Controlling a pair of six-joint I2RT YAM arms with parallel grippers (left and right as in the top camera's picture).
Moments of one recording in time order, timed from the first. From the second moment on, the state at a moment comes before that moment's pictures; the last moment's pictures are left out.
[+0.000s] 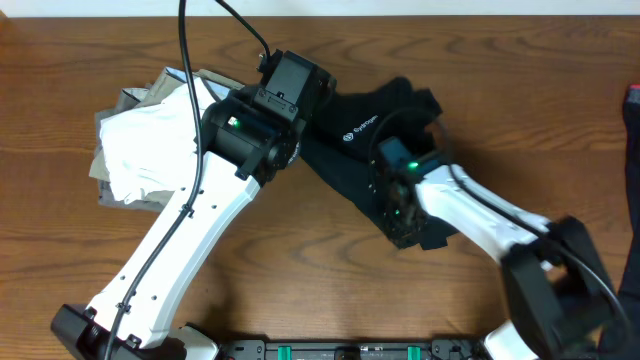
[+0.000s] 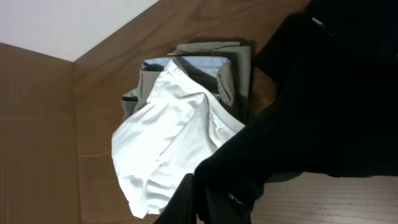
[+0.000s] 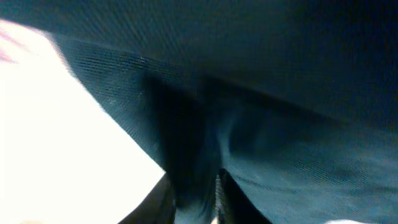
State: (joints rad) left arm -0.55 1.57 1.67 -1.21 -0.62 -0.05; right arm 0.51 1.72 1.04 -0.92 -0.07 0.12
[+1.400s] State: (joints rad) left arm -0.55 1.57 1.67 -1.17 -0.62 -0.05; right arm 0.56 1.61 0.82 -0.72 -0.08 0.15
